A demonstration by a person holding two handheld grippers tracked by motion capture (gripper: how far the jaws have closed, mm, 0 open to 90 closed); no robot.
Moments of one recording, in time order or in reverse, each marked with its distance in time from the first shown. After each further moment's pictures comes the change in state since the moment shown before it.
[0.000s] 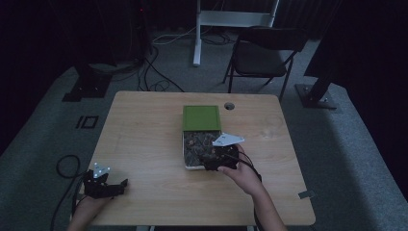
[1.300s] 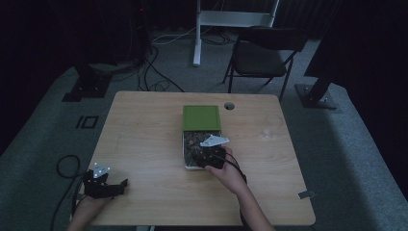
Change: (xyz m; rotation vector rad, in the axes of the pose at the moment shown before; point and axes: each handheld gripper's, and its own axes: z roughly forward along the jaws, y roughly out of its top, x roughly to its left) left arm 0.000 0.000 0.000 -0.001 0.000 -0.002; right arm 0.010 -0.008 0.047 0.066 -0.022 0.038
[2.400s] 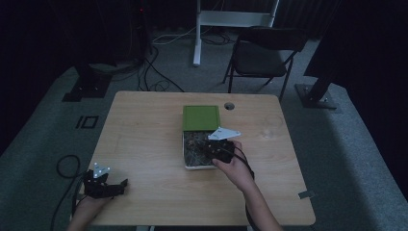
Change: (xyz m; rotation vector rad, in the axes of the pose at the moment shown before) left arm 0.000 0.000 0.000 -0.001 0.000 0.000; right arm -0.011 0.024 -0.040 -0.090 0.034 -0.028
